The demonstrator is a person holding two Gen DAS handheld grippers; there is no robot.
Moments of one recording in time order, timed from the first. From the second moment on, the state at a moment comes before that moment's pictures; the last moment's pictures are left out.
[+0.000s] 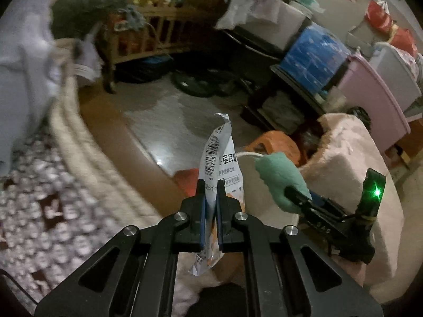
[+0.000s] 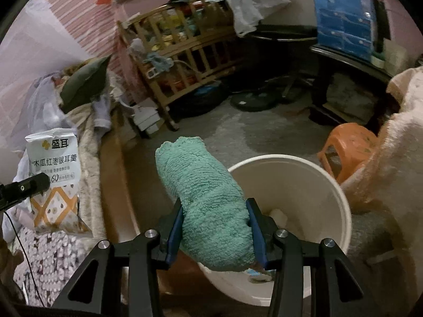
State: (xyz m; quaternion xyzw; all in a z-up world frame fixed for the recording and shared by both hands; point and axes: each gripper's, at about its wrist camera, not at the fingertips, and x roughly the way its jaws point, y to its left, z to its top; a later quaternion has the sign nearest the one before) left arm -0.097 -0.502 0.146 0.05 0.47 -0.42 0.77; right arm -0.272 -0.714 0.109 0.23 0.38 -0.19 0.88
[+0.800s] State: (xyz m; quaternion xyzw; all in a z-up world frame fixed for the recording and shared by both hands) left arm -0.100 -0.531 0.091 0.05 0.49 -0.41 0.76; right arm -0.268 -0.733 0.065 0.27 0.42 -0.22 0.84
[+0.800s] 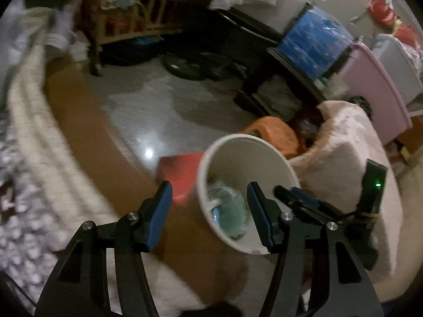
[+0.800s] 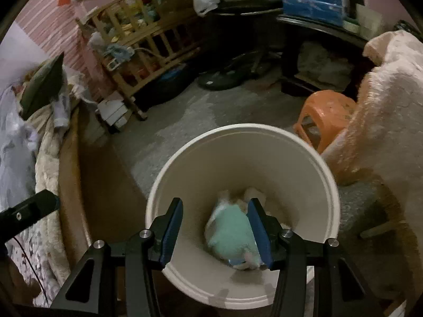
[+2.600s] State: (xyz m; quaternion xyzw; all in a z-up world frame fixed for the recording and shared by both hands) left arm 0.128 -0.022 0.043 -0.13 0.49 -0.06 0.86; right arm 0.093 -0.248 0.042 0.09 0.48 0.15 0.86
